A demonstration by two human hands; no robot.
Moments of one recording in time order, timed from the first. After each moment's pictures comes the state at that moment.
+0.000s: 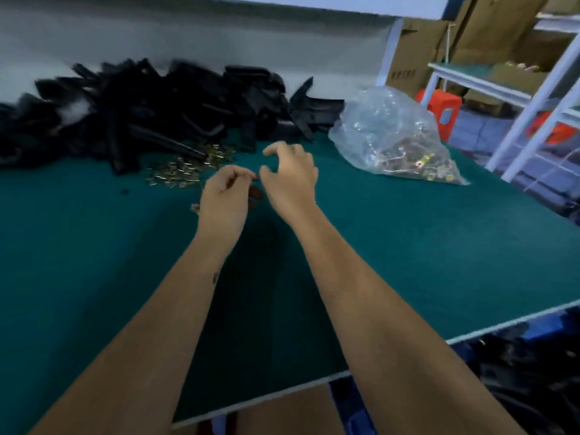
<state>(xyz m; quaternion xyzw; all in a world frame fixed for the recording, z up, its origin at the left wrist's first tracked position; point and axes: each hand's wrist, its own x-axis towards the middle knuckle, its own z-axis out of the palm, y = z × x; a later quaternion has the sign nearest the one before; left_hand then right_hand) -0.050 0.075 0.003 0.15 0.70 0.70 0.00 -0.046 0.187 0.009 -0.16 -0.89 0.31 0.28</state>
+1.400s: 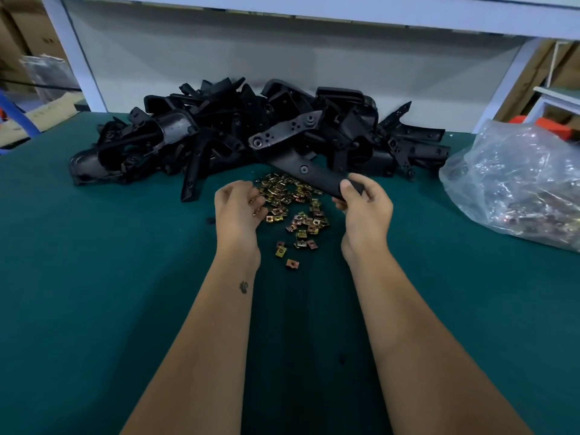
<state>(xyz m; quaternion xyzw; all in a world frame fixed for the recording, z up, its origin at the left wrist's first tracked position) -0.152 0.017 -0.001 -0.10 0.50 0.86 0.02 -0.125 0.162 -0.007 -0.22 -0.54 0.74 0.33</state>
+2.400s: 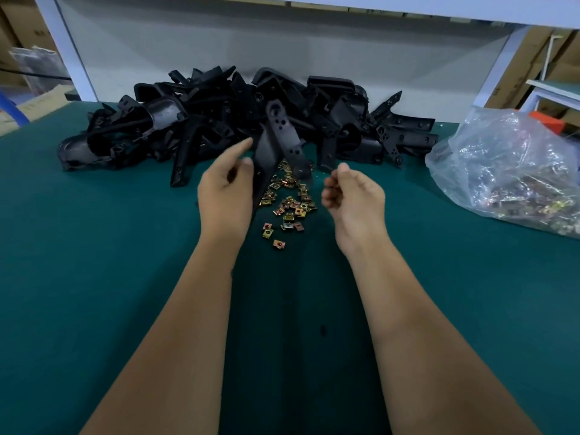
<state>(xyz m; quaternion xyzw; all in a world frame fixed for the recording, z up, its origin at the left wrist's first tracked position) -0.141 0.009 -0.003 0.09 0.73 0.67 -0.15 -0.091 0.163 0.003 -0.15 -0.53 0.80 0.24</state>
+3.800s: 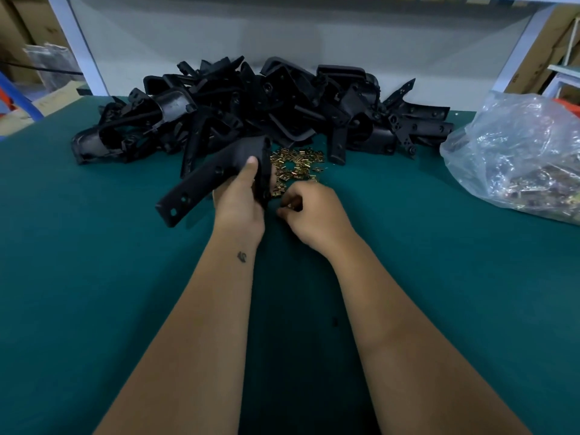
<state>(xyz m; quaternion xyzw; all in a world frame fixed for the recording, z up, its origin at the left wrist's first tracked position) -0.150 0.025 -0.010 -0.10 0.38 0.92 0.04 -0.101 0.128 -0.016 -0.03 -0.94 0.32 0.14</state>
